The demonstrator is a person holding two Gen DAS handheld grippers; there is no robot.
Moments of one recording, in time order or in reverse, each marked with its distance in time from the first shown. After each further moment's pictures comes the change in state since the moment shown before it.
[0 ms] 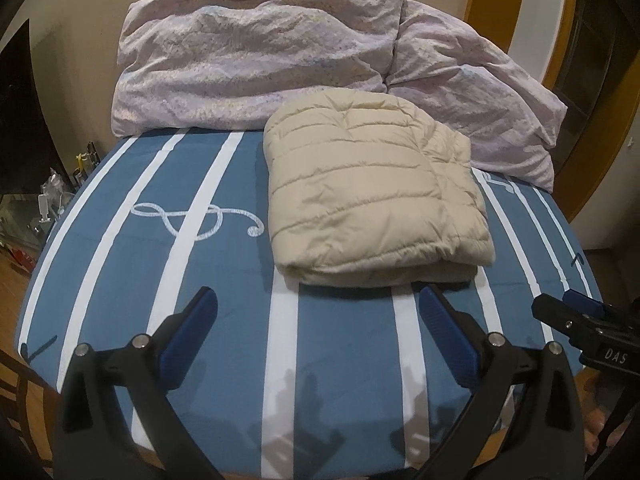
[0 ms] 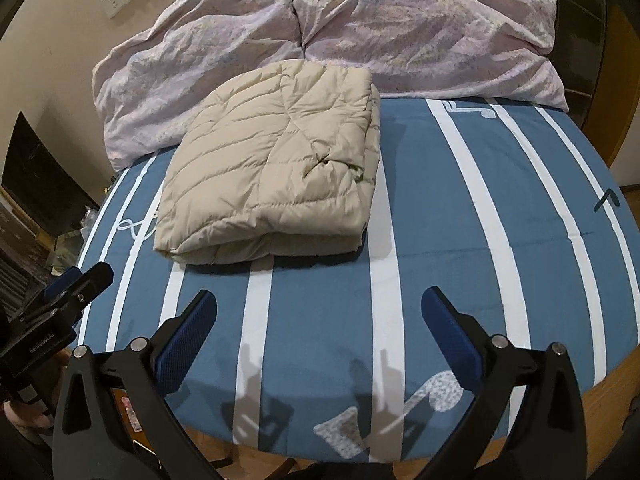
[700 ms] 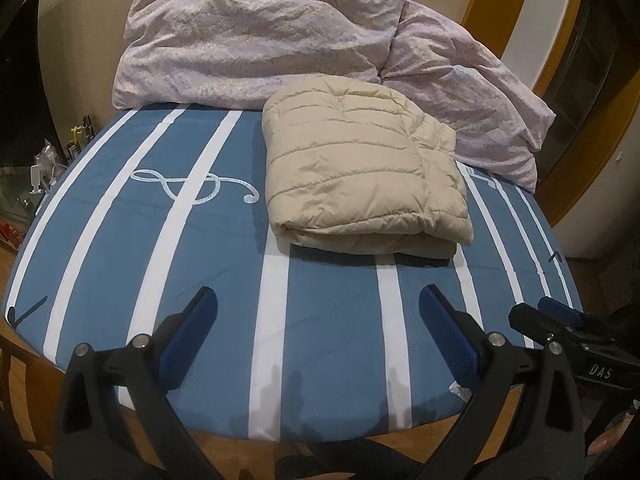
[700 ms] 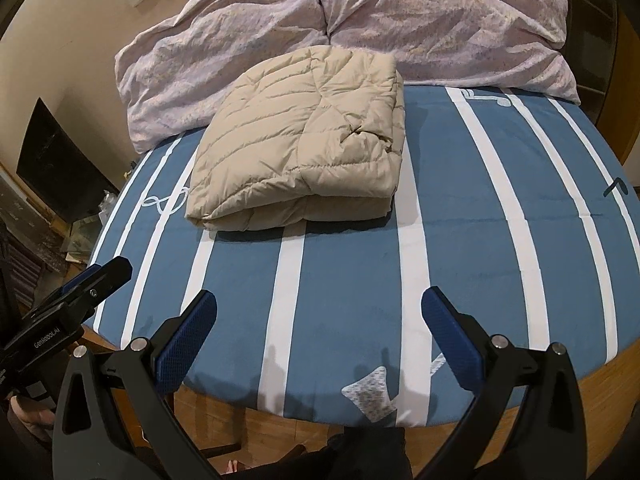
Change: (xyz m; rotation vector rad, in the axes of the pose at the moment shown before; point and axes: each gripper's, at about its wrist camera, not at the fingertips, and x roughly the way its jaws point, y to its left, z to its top) left arm -0.022 0.010 -0.025 -0.059 0.034 -0.068; right arm -0.016 0.016 -0.027 -0.018 0.028 0.058
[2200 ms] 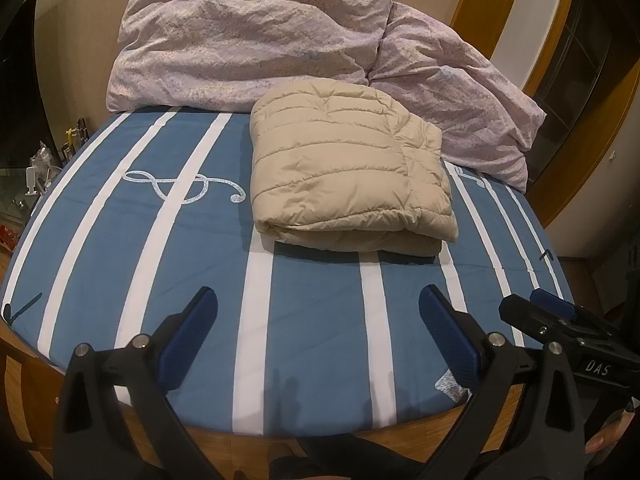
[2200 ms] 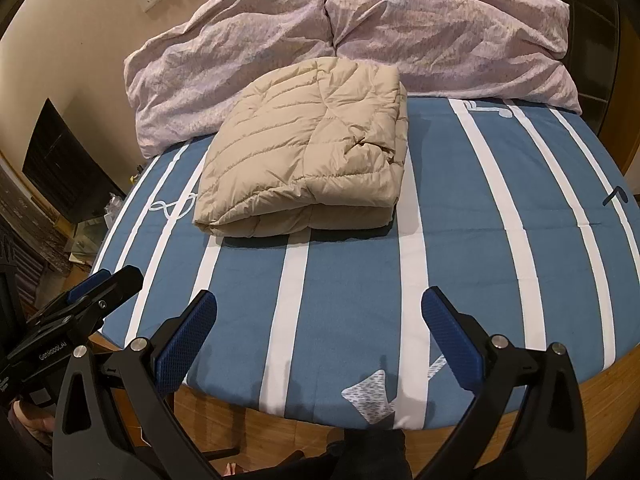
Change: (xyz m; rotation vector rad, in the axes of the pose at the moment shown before) left arm -0.007 -0.013 -0.005 0.007 -0.013 -0.022; right arm -0.010 0.001 0.001 -0.021 -0.034 0.016
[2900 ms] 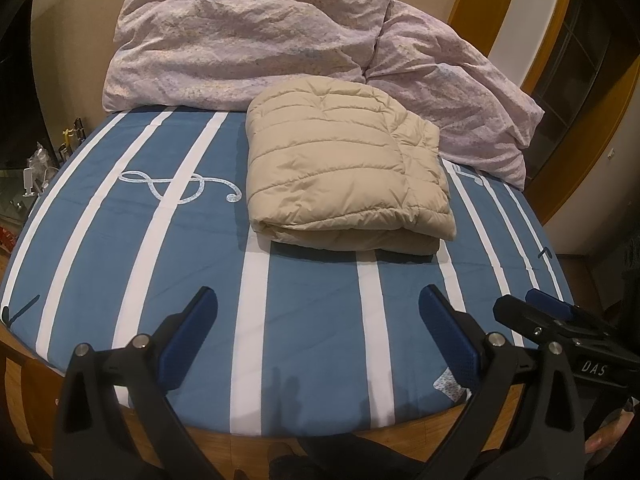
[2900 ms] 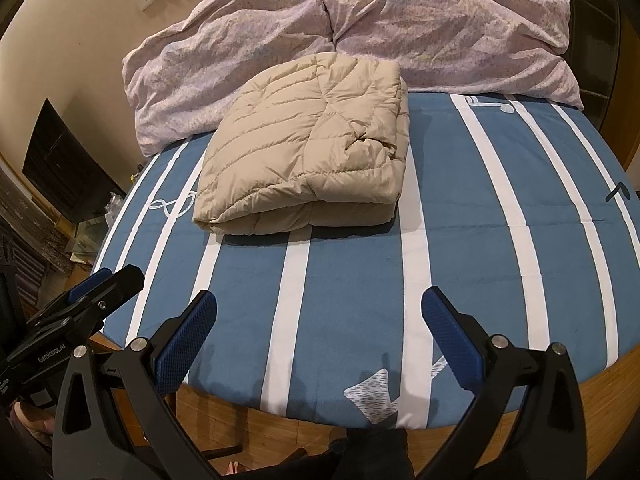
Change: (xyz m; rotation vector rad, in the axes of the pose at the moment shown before) left arm 0.001 -0.002 -0.001 -0.003 0.004 0.000; right arm 0.003 0.001 -0.002 0.007 0.009 0.002
